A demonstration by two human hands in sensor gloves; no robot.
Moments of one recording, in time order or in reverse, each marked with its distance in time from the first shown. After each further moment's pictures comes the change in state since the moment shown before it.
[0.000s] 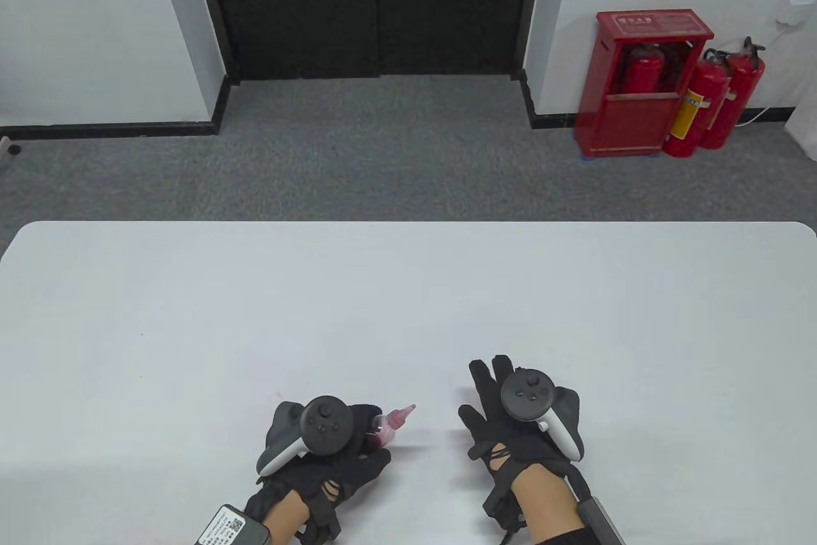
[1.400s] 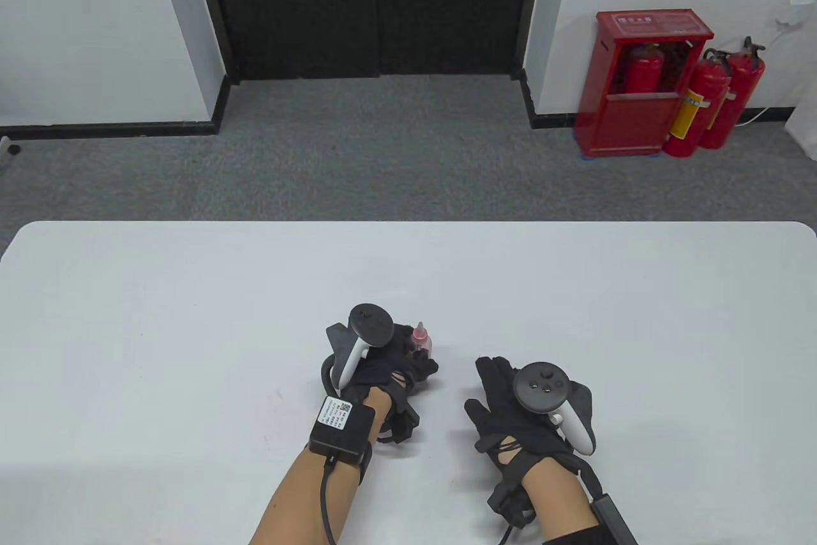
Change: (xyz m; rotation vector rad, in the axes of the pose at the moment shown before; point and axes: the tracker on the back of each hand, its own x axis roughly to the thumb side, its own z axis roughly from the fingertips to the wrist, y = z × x) left_hand 0.013 0.015 -0.134 0.148 0.435 0.209; right_hand 0.003 -0.016 0.005 0.052 -0.048 -0.140
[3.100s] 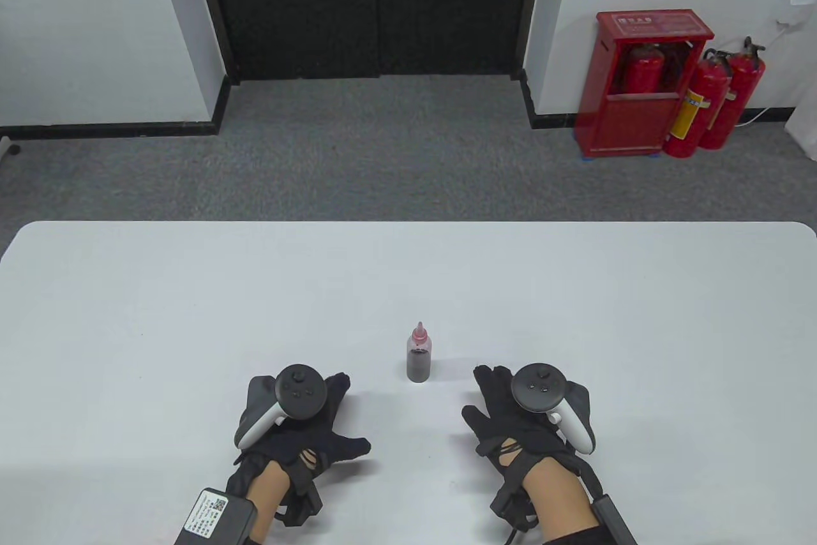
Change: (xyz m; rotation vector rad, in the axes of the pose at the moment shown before) left_hand -0.084 0.047 0.093 -0.190 -0.247 -0.186; right_hand 0.002 0.002 0.003 0.059 0.036 0.017
